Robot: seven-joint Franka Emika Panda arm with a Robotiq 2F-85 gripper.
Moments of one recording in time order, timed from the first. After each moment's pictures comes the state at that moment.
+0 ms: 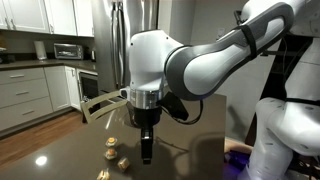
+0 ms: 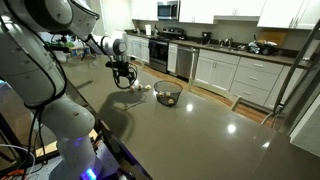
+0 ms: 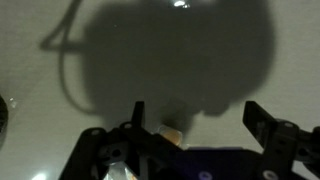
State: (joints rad) arm 0.28 -0.16 0.30 -2.33 0.06 2.15 0.02
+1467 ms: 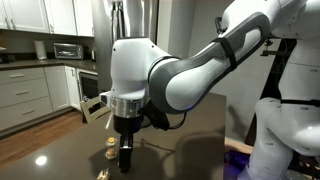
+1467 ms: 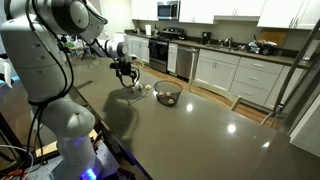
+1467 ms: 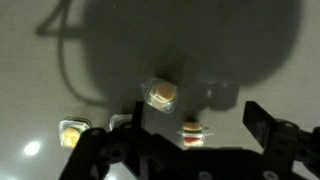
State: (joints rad) arm 0.30 -0.01 0.32 -2.23 -0.03 2.29 0.02
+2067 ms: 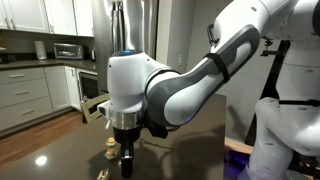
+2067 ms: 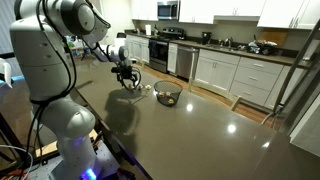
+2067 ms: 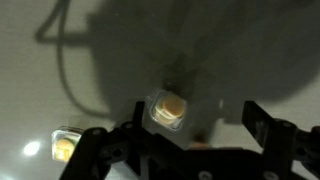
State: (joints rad) arm 0.31 0.05 0.32 -2.23 -0.12 2.30 0.03
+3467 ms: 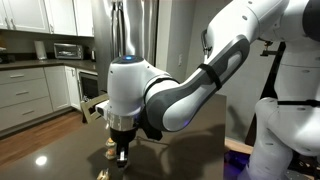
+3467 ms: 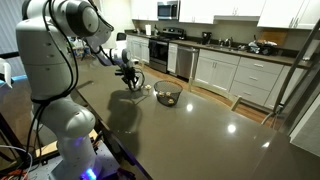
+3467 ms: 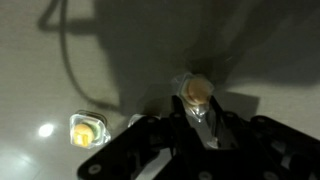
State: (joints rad) arm 0.31 0.08 0.29 -2.23 -0.23 2.41 0.07
